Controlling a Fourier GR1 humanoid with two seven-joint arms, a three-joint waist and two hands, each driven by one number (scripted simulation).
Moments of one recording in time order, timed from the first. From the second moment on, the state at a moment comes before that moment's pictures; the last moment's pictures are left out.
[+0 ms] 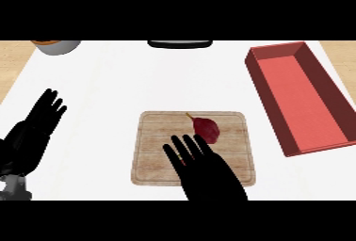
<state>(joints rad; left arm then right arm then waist) -0.02 0.41 0.01 -1.63 0.40 0.10 0.20 -0.38 -0.18 0.82 -1.95 0.74 0.56 0.83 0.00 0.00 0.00</state>
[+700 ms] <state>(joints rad) 0.00 0.35 0.05 -1.64 0.33 0.04 0.22 -0.31 -0.13 0.77 -1.89 0.87 0.58 0.68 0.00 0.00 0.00</state>
